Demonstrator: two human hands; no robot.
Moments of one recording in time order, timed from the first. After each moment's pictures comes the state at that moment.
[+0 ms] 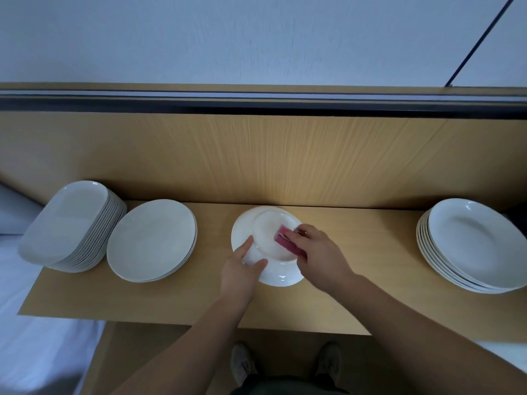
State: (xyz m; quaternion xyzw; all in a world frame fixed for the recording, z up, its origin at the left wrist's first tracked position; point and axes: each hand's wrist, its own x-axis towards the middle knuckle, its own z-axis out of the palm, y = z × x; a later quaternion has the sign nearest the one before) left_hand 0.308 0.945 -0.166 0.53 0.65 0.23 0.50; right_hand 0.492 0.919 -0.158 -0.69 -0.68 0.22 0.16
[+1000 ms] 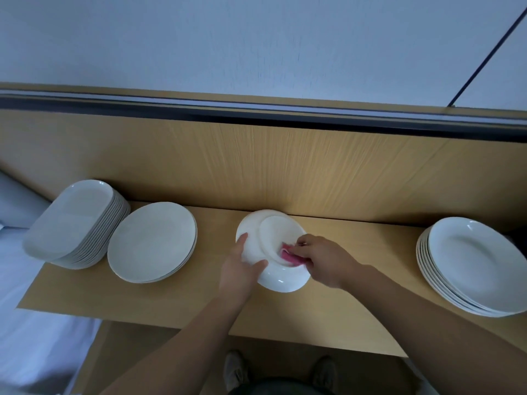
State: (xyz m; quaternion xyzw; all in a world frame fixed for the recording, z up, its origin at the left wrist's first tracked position) left_hand 0.314 0.953 -0.157 0.55 0.61 0.27 0.51; right_hand 0.533 0.945 -0.165 -0.58 -0.78 0.23 0.02
